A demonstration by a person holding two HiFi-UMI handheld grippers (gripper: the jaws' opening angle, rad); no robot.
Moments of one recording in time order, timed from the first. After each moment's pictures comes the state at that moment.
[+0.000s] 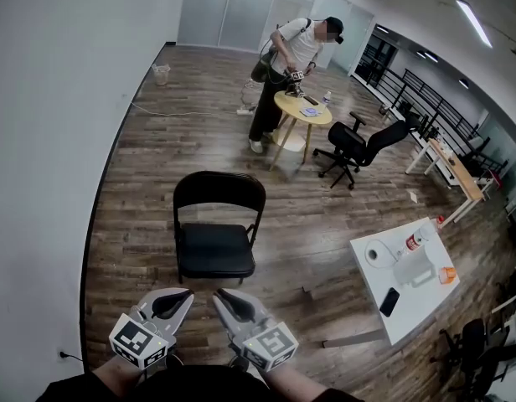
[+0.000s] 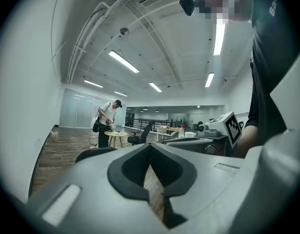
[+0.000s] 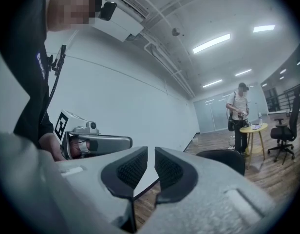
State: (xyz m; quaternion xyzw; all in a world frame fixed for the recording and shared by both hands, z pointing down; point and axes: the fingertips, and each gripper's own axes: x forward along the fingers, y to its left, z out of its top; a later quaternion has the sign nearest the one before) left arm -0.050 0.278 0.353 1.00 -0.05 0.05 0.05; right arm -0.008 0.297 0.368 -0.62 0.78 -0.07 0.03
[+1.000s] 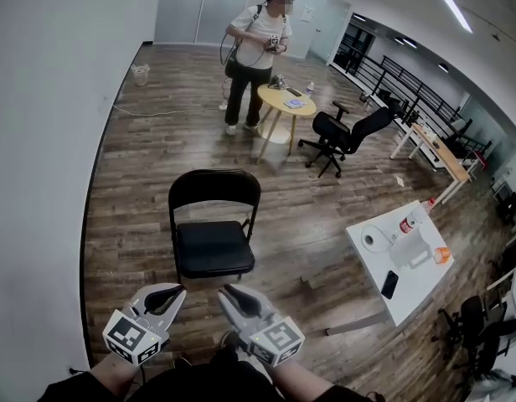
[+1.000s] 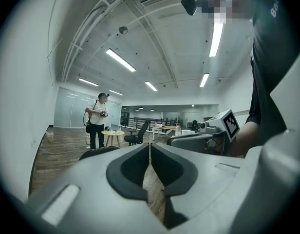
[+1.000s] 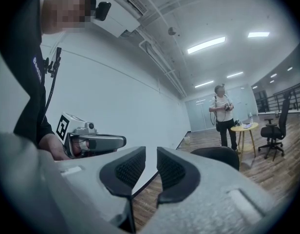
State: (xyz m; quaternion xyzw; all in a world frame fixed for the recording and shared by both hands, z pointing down) left arm -0.081 0.237 0.358 1.00 -0.02 0.05 0.05; right arm -0.017 0.279 0.376 -0.66 0.74 -0.09 0.03
